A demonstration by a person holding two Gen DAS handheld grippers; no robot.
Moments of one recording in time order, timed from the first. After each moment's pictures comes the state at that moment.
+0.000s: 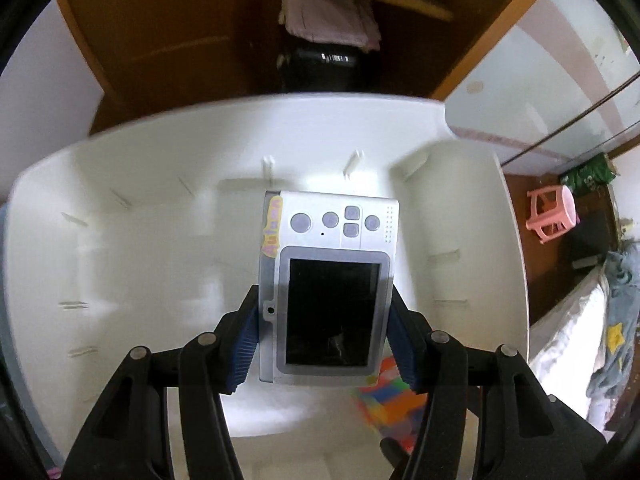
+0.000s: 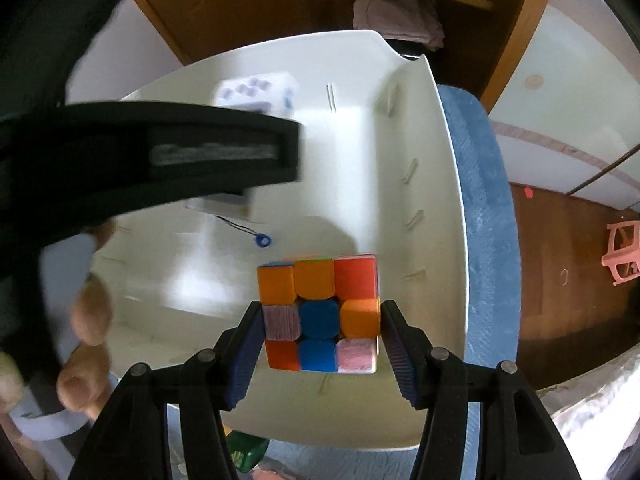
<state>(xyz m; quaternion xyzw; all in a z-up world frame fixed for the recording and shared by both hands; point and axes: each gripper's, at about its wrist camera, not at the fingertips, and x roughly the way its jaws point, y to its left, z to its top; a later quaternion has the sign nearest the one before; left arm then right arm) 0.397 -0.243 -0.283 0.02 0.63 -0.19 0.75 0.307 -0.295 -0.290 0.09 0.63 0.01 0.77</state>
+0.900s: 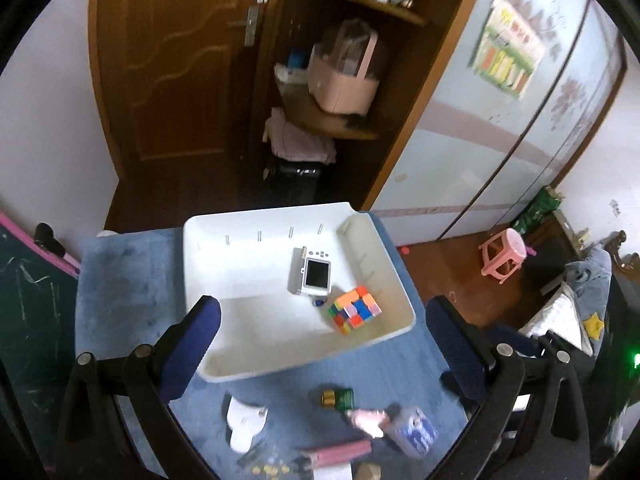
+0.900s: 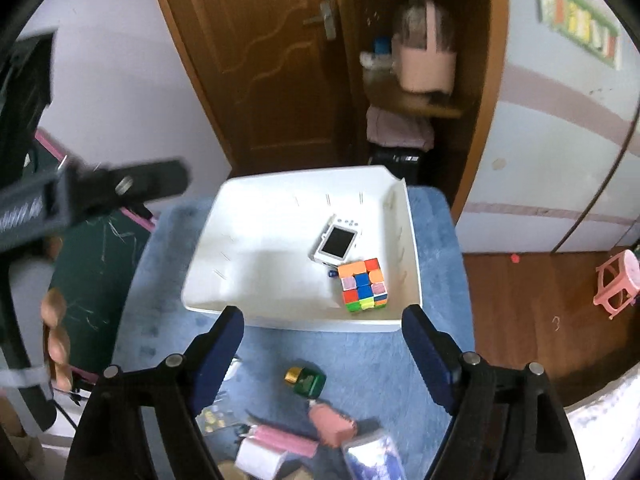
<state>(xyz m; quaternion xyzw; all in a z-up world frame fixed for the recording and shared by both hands) 0.235 -0.093 -0.054 -0.01 0.45 -0.26 0.85 0.158 -0.272 -0.104 0.09 0.47 0.01 0.88</state>
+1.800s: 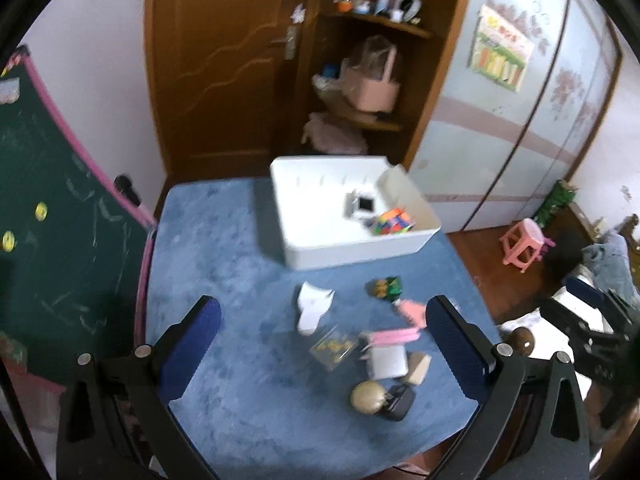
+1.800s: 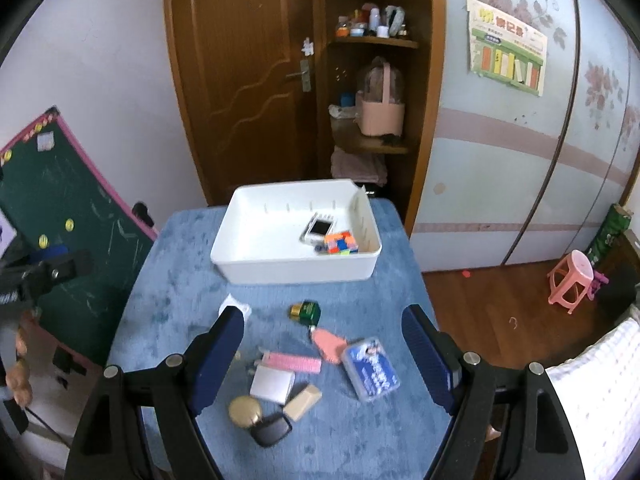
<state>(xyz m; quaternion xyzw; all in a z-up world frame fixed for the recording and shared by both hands) 0.074 0.036 -0.071 0.01 0.43 -0.20 0.88 -0.034 -0.205 -0.069 0.05 0.39 -0.07 0.92</state>
